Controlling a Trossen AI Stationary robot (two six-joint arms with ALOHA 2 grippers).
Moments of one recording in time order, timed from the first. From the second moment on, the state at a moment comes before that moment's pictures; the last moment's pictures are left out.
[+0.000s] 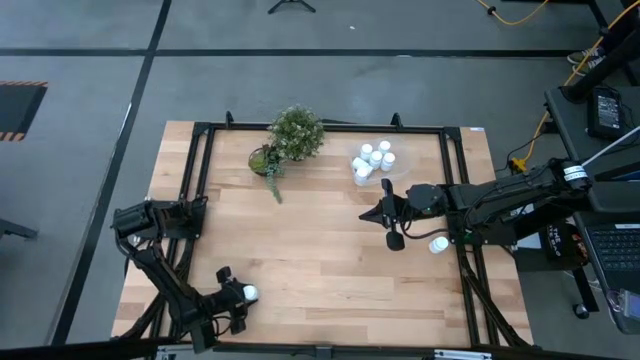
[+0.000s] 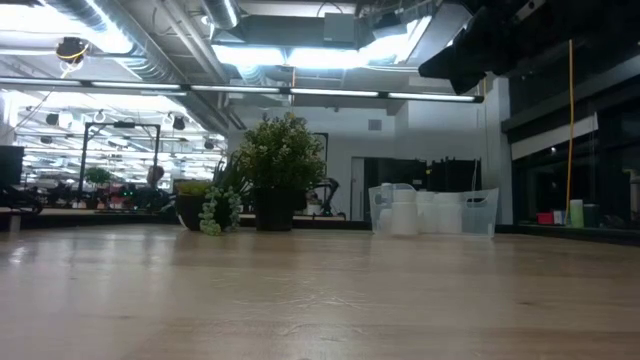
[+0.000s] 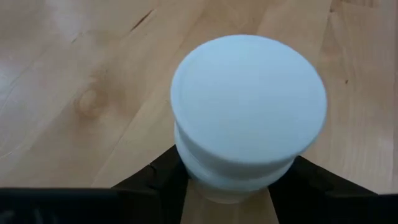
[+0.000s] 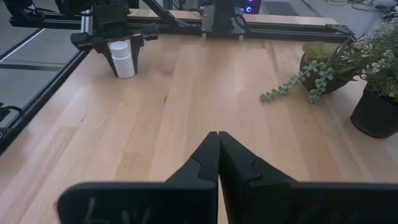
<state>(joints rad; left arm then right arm) -1.13 1.94 0.93 -0.55 -0.82 -1.55 0.14 1.08 0.57 0.13 0.07 0.01</state>
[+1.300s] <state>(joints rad) -0.40 1.33 0.84 -0.29 -0.46 -0.27 0.10 1.08 0.57 0.13 0.08 -0.22</state>
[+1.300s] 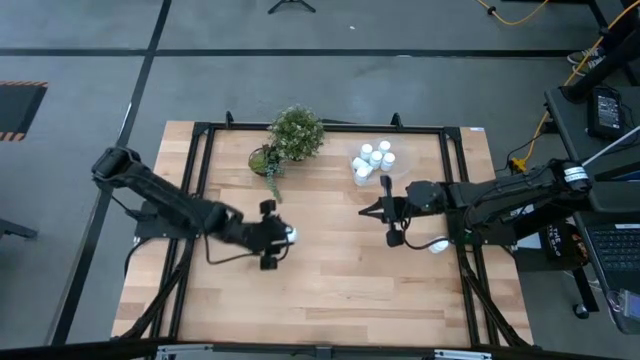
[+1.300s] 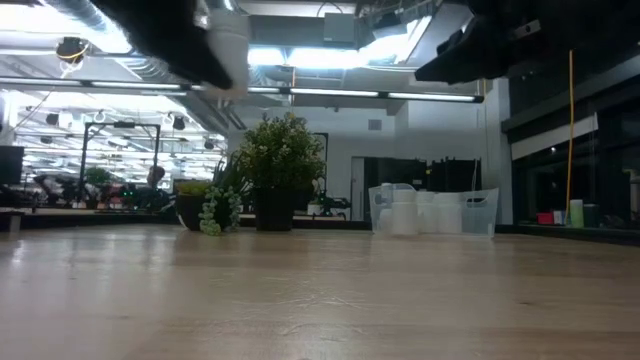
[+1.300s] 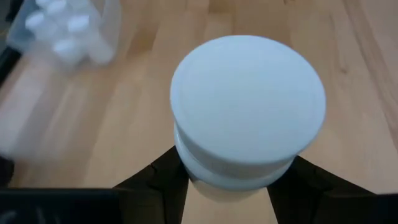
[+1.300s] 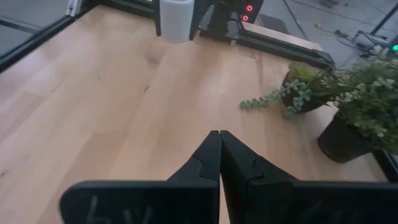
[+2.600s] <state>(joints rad) 0.11 1.35 0.86 -0.09 0.03 0.14 0.02 1.11 0.66 0.18 0.08 -0.19</state>
